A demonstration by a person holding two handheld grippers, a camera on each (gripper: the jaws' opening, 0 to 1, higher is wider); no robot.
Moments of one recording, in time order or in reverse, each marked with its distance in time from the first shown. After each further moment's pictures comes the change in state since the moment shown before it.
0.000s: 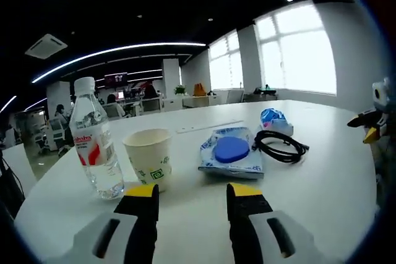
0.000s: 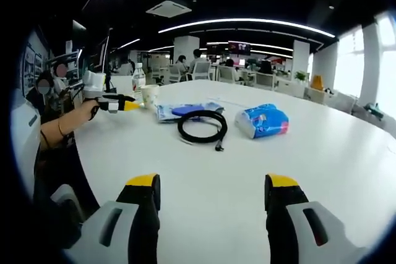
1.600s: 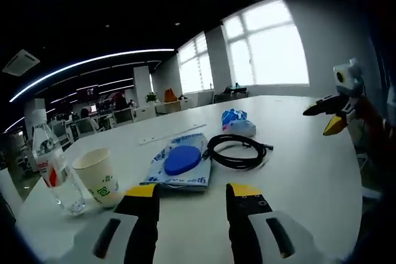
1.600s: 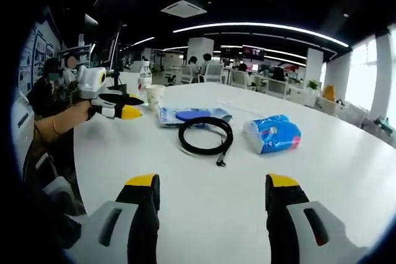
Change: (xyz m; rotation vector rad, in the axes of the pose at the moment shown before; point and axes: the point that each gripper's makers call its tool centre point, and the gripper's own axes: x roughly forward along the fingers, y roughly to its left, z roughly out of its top) left arm 0.009 -0.077 0.017 0.110 -0.035 -0.179; right arm 0.038 -0.008 0.016 -0.078 -0.018 0.074
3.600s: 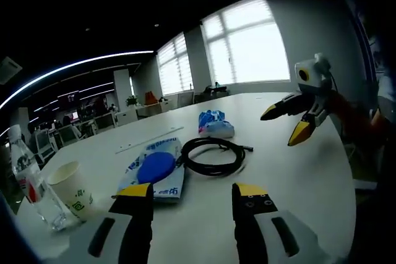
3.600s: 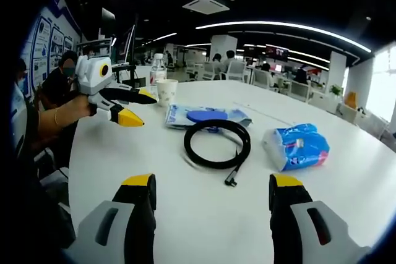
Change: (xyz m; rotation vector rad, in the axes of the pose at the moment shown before) left arm 0.017 -0.036 0.008 0.058 -0.006 -0.133; right arm 0.055 0.006 0.008 -0.052 0.008 0.153
